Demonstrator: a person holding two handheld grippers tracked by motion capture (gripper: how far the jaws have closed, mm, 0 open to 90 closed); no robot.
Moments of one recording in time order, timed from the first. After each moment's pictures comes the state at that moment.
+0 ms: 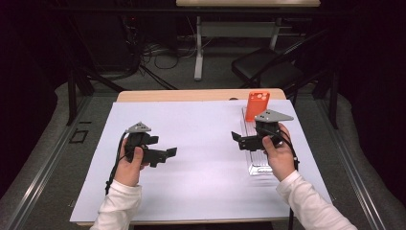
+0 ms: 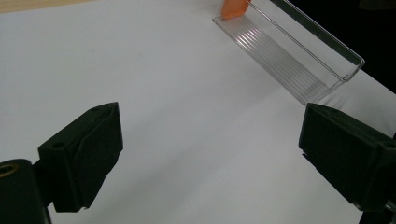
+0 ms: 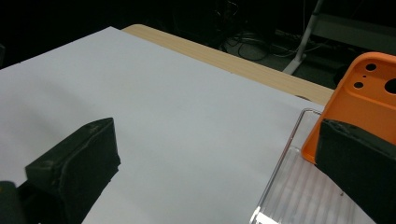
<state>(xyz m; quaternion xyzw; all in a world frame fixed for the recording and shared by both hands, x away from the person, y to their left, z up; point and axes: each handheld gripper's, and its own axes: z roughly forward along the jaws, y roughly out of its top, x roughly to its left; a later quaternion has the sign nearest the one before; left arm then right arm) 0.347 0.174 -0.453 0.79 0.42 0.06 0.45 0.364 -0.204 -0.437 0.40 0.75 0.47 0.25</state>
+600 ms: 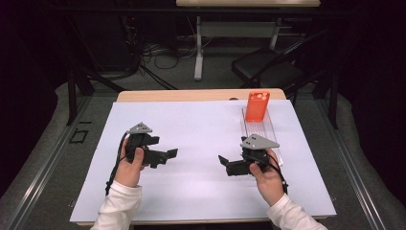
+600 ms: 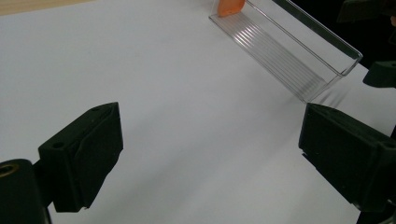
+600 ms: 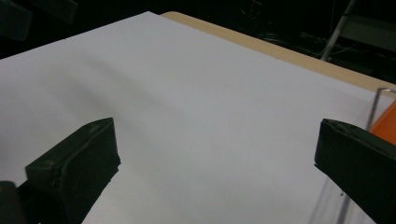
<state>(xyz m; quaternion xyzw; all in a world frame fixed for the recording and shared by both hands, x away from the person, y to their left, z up) 0.345 0.173 -0.452 0.79 0.41 0.06 0.45 0.314 -0.170 -0.472 0.36 0.77 0.48 0.23</state>
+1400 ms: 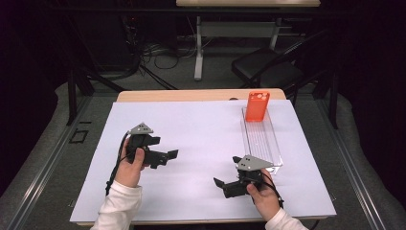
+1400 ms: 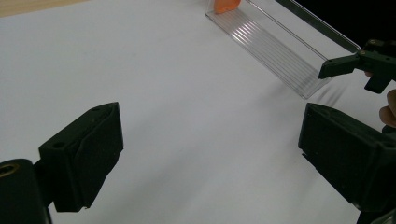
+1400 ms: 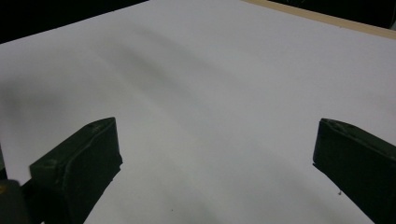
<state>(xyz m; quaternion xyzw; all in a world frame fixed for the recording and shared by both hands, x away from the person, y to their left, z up) 0.345 0.171 -0.454 0.80 0.39 0.06 0.45 0.286 -0.164 -0.522 0.32 0.79 0.50 0.17</state>
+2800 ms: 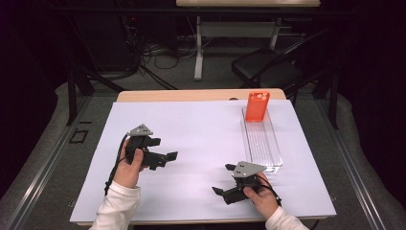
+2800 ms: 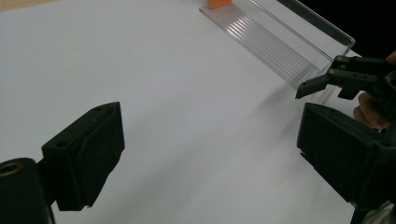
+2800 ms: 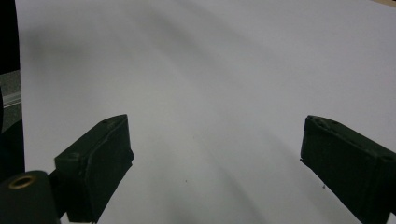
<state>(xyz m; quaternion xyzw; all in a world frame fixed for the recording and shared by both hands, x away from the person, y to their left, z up) 0.345 0.174 -0.457 0.80 0.38 0.06 0.45 0.289 -0.163 -0.549 0.25 0.83 0.48 0.13</state>
